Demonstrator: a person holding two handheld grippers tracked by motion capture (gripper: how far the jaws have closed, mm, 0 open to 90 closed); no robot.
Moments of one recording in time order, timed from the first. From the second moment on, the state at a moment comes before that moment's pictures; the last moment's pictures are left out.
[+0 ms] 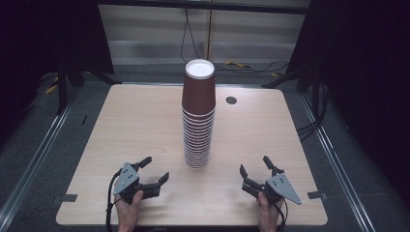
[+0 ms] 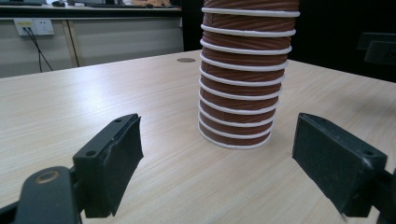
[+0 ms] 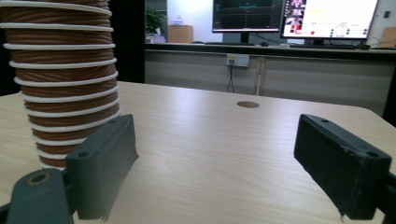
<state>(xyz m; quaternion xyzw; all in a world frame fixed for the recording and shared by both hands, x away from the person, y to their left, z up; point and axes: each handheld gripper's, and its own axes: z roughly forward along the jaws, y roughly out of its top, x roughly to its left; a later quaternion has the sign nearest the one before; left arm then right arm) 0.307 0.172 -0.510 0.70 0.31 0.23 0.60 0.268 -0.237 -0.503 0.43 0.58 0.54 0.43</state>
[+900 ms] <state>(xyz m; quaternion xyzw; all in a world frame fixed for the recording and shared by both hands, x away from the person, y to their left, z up) 0.303 0.177 -0.511 0.68 0.30 0.23 0.63 0.277 -0.224 -0.486 0.41 0.65 0.53 0.36</state>
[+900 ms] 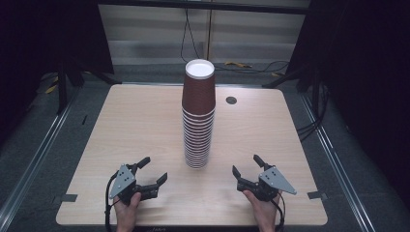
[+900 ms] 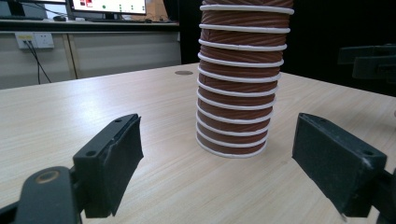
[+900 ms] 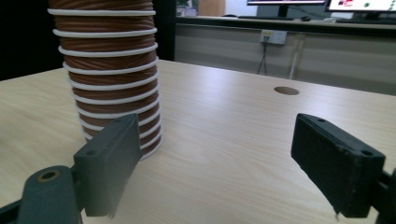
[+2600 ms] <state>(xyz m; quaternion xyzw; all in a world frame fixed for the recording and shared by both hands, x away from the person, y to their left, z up) 0.302 0.177 -0.511 0.68 0.29 0.24 0.63 0.330 -0.195 -0.353 0.27 0.71 0.62 0.21</state>
